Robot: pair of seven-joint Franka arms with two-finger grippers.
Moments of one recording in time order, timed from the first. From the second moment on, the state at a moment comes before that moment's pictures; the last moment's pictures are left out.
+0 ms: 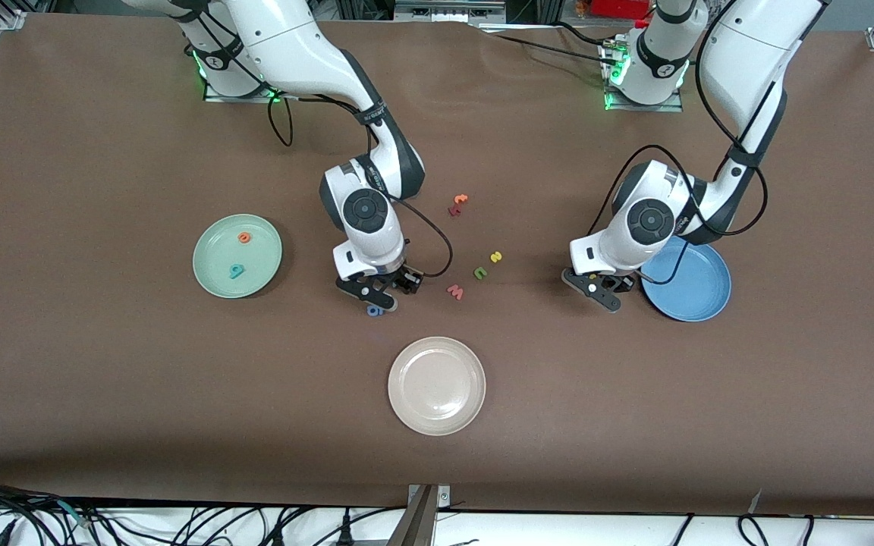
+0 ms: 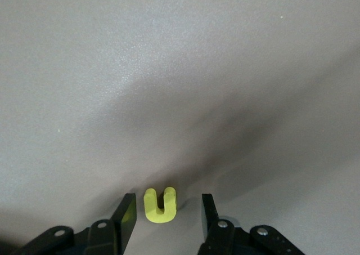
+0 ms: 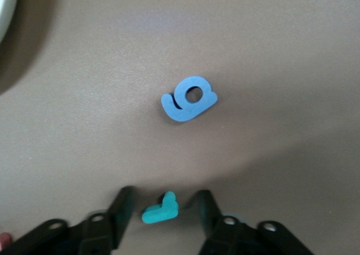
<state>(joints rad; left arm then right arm) -0.08 0.51 -0.24 -2.07 0.20 2.48 0.16 0.89 0.81 -0.28 -1.58 0.29 2.43 0.91</state>
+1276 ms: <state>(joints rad) -0.04 0.48 -0.21 -2.04 0.20 2.43 0.29 0.90 0.81 -0.29 -1.57 0.29 2.42 0.88</state>
